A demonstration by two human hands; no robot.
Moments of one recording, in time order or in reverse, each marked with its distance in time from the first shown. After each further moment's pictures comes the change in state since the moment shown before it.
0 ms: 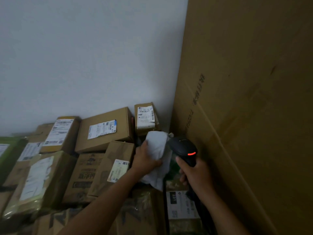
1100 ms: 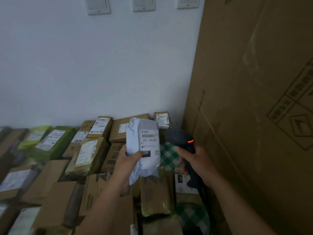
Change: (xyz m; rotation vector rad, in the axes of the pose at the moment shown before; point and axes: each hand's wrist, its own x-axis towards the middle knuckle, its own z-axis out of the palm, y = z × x) left_hand -0.199 -0.005 -0.060 -0.916 0.424 0.039; right_hand -0.132 -0.067 -0.018 0.055 -0.349 -0.225
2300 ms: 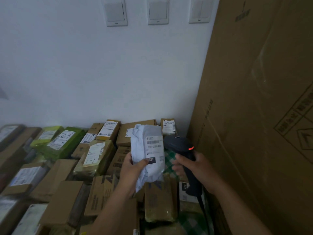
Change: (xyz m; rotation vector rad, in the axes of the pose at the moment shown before) left_hand -0.012 -0.009 -0.006 -0.114 0.045 0.022; right_hand -0.003 -0.013 0.014 0.007 -0.126 0.015
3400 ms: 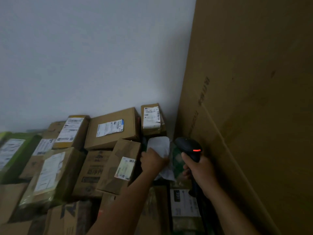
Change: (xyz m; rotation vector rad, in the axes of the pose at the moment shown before) left_hand 0.171 -0.110 0.137 1.145 -0.178 -0.308; right_hand 0.119 0.104 -0.063 0.060 0.450 0.251
